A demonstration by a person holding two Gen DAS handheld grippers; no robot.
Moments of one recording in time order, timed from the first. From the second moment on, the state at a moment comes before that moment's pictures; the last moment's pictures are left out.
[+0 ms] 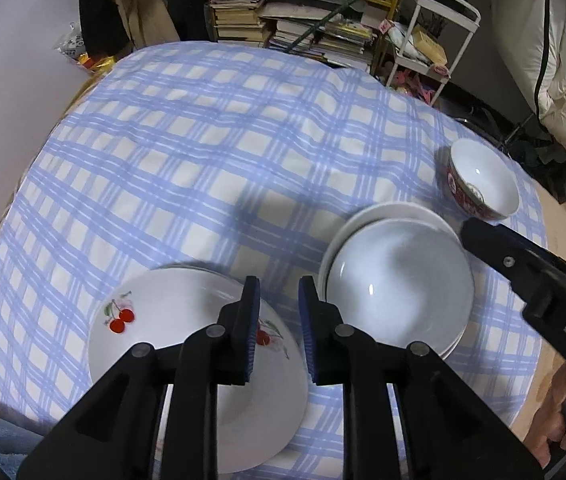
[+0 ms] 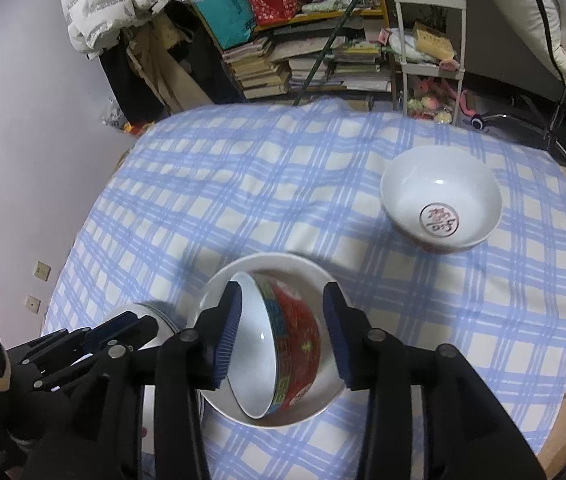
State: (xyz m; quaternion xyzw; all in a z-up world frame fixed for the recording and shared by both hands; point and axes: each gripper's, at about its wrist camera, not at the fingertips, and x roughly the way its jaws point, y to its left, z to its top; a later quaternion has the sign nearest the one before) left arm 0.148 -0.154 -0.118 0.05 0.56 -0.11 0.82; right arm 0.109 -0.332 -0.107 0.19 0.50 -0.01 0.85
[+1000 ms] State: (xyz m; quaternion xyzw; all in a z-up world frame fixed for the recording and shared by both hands) left arm 0.209 -0.244 -0.106 0.08 0.53 -0.17 0.83; right arm 0.112 -0.443 -0.077 0.24 0.42 -0.13 0.87
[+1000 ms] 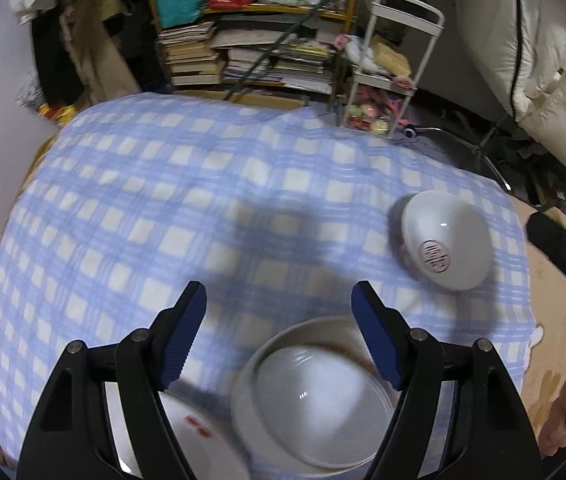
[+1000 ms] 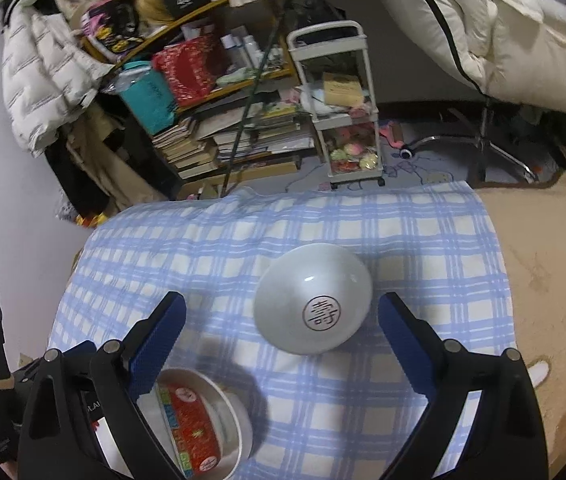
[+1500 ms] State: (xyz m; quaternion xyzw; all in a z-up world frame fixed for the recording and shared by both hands) left arm 0.236 -0.333 -0.149 0.15 0.56 -0.23 0.78; right arm 0.127 -0.494 -0.134 0.28 0.46 -0.15 0.83
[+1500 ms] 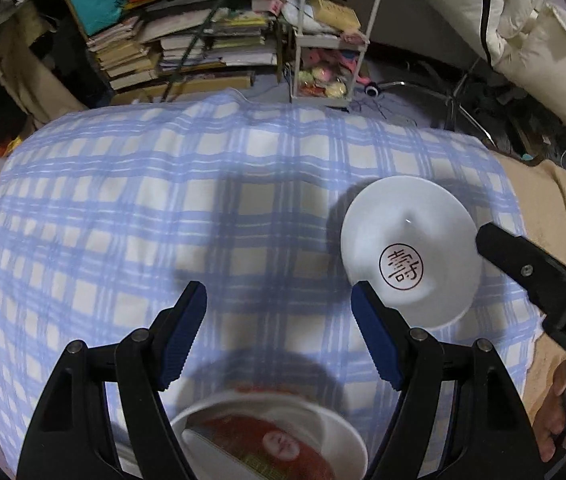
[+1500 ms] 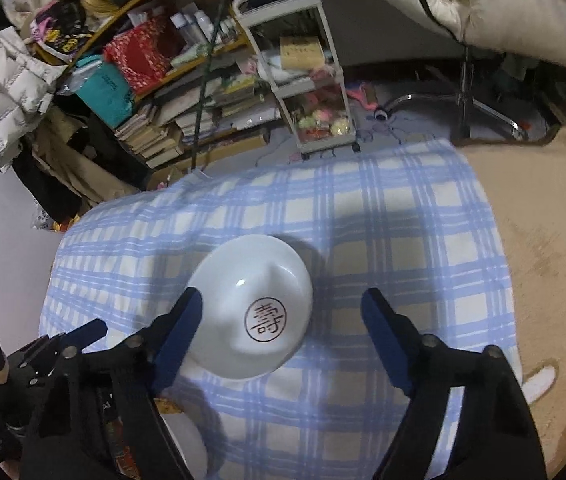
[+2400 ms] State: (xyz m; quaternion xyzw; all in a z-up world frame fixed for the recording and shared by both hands) left arm 0.236 -0.350 -0.145 0.12 0.58 -0.27 0.76; right arm 0.128 -0.481 -0.159 0.34 0.48 -0.09 0.81
